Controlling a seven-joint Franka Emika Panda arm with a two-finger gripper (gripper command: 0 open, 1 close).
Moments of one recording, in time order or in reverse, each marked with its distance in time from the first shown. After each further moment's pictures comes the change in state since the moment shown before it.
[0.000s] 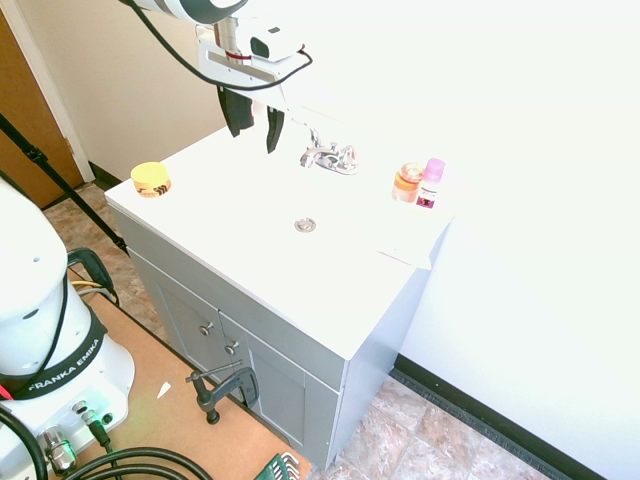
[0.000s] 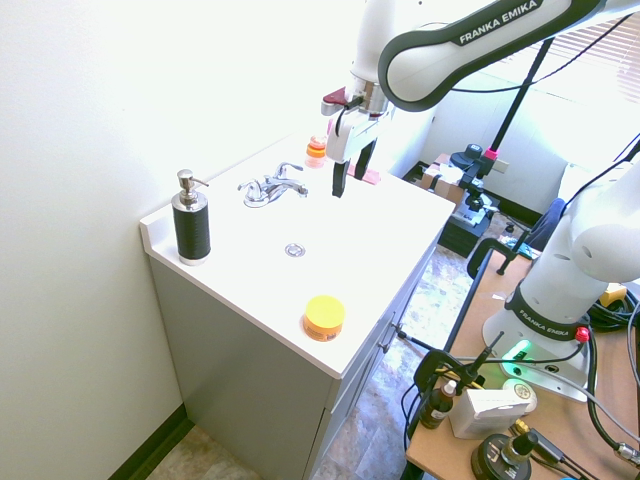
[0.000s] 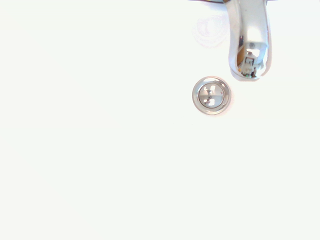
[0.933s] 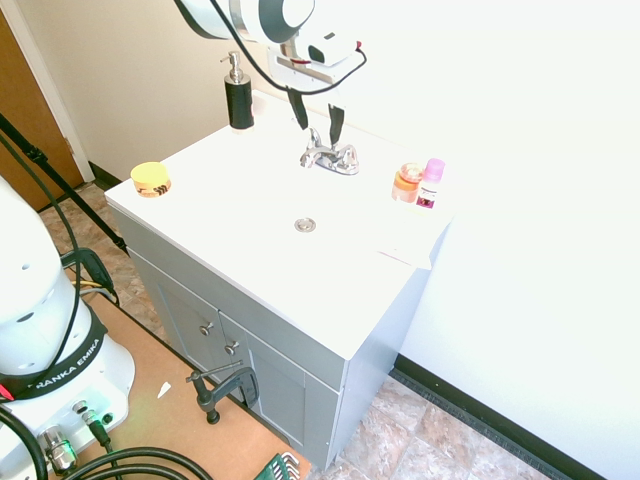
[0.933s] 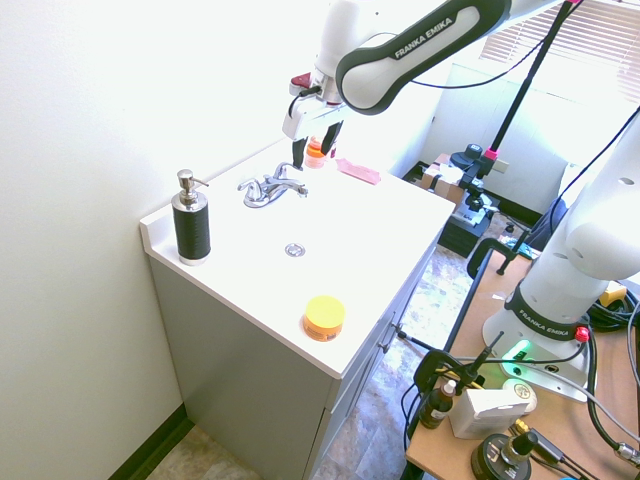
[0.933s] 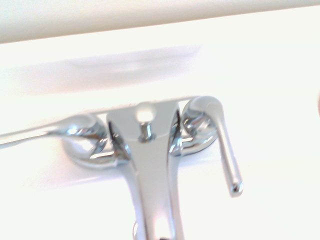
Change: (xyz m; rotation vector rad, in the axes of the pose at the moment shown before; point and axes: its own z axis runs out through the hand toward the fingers) arm 0.111 -0.044 0.027 0.057 0.193 0.173
